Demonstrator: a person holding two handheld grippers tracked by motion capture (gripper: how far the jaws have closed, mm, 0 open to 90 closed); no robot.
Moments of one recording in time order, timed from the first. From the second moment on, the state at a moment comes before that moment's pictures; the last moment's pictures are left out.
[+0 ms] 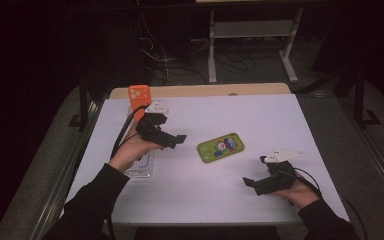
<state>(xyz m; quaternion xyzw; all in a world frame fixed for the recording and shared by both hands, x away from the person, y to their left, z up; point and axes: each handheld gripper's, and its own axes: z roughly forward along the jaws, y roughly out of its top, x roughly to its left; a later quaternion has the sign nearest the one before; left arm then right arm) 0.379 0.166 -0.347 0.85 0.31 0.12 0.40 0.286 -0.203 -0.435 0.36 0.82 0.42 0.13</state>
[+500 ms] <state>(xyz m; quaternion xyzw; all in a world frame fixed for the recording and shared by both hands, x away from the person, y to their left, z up) 0.347 0.139 -0.383 0.87 0.27 0.09 0.40 0.286 -0.201 -0.433 0.35 0.83 0.42 0.12</state>
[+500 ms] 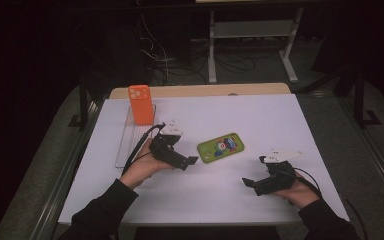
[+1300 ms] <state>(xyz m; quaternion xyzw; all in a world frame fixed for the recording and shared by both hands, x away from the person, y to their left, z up) 0.393 0.086 -0.408 0.89 0.25 0.07 0.38 0.285 -0.202 -0.433 0.35 0.83 0.42 0.12</state>
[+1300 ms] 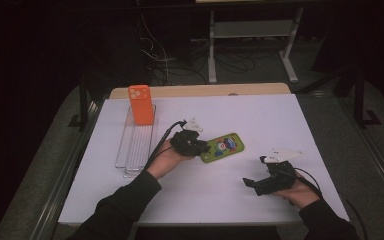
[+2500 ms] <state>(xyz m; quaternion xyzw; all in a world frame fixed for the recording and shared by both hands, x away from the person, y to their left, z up) 0.464 -0.012 -0.443 0.90 0.25 0.02 0.35 0.285 -0.204 -0.432 0.35 0.83 0.43 0.12</state>
